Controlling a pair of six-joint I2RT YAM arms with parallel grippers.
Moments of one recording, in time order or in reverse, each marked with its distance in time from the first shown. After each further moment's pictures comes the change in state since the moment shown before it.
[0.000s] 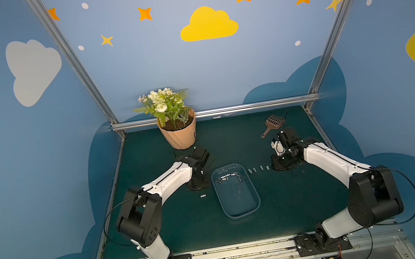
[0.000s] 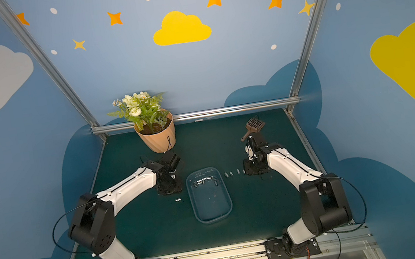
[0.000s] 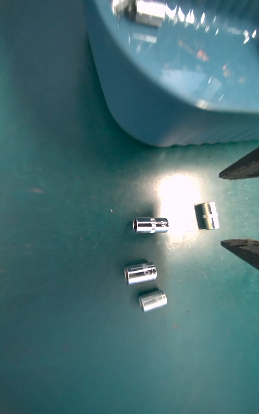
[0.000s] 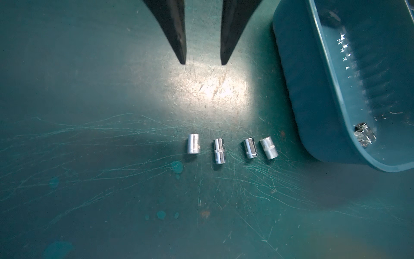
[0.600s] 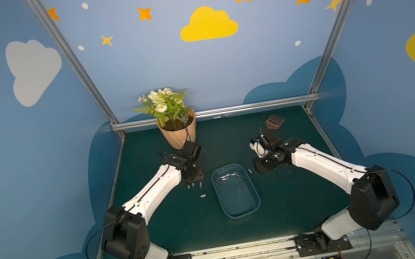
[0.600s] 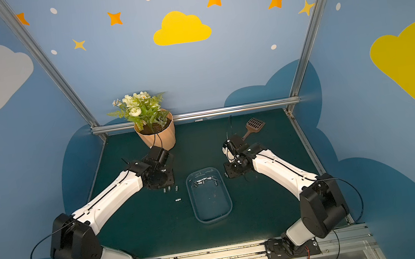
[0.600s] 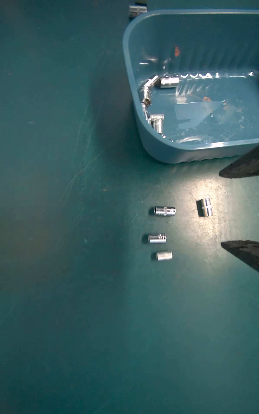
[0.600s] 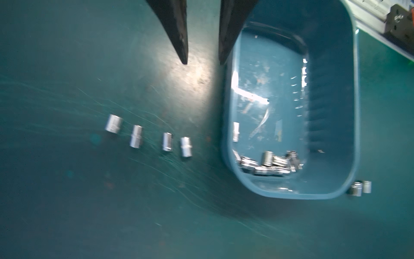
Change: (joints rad) left arm 0.048 -0.177 0.012 -0.013 -0.085 -0.003; right arm 0.299 0.026 0.146 -0.018 0.042 0.014
